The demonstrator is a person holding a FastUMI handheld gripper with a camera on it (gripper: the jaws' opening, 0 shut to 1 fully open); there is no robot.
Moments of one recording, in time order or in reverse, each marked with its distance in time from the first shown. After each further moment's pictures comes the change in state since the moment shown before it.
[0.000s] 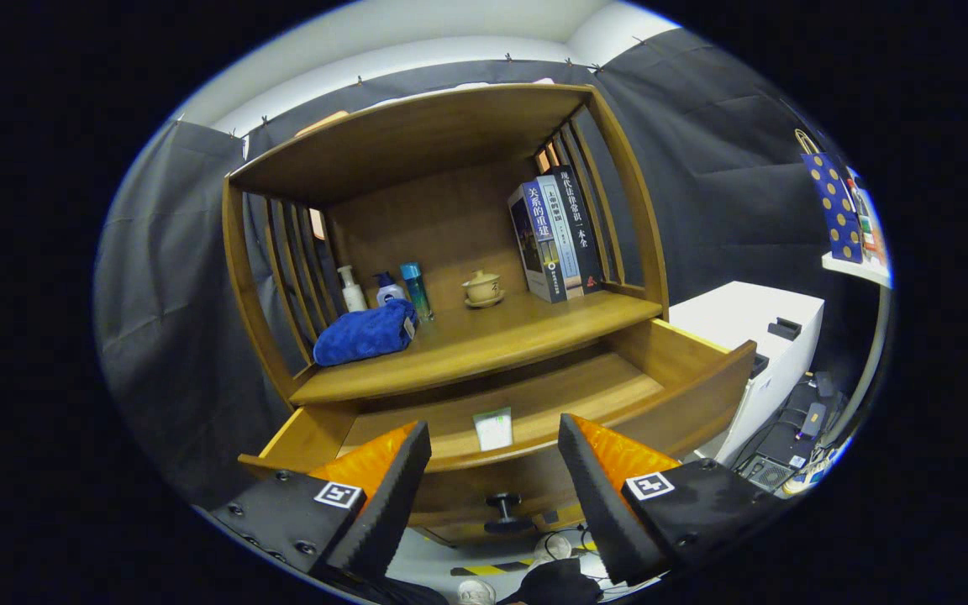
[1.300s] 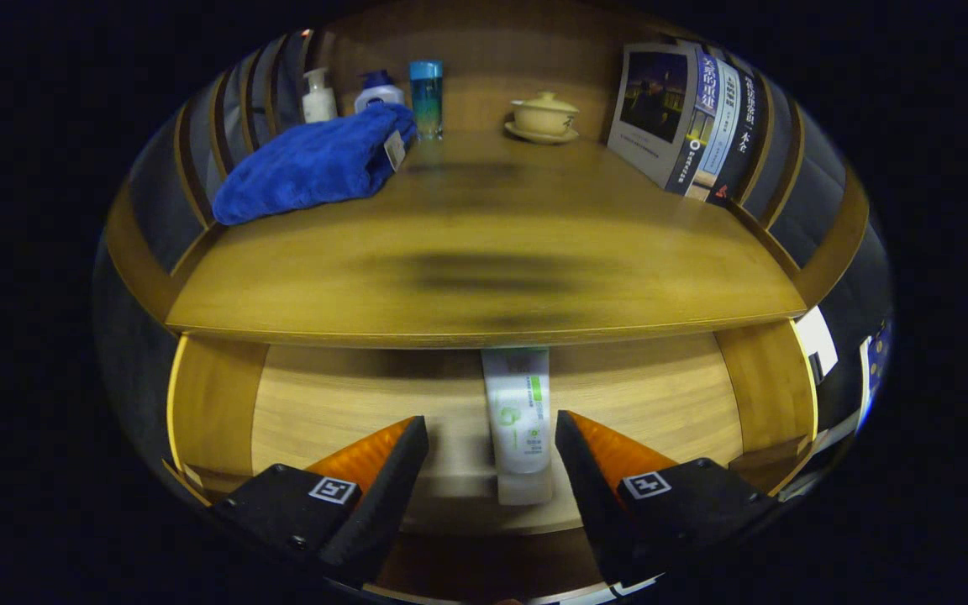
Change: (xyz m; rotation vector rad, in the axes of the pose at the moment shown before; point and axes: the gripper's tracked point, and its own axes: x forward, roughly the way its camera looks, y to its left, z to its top) arm 0.151 0.022 -0.094 -0.278 0.745 -0.108
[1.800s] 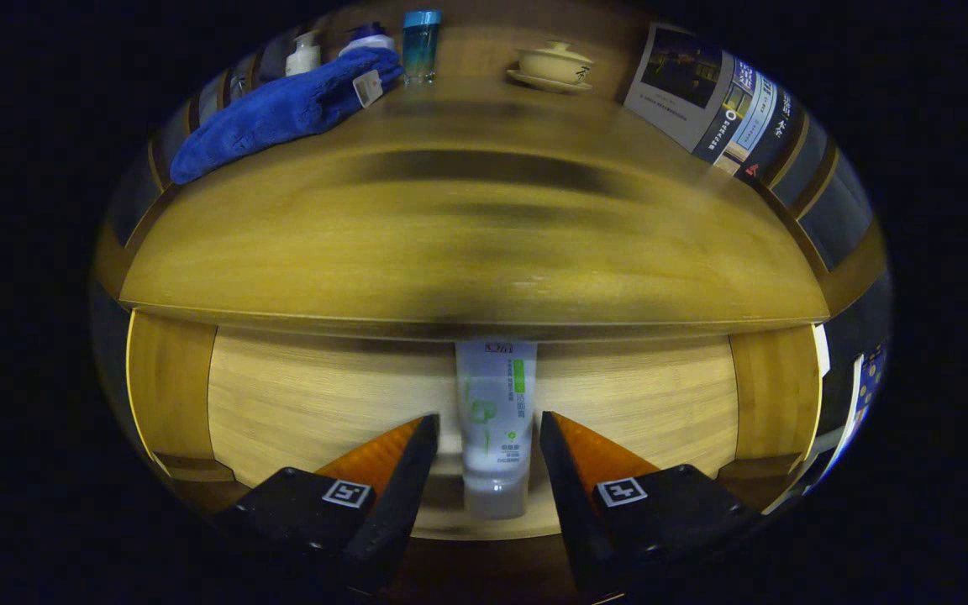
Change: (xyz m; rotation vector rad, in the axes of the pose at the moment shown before) arm 0.030 -0.015 -0.021 -0.041 0.170 -0.019
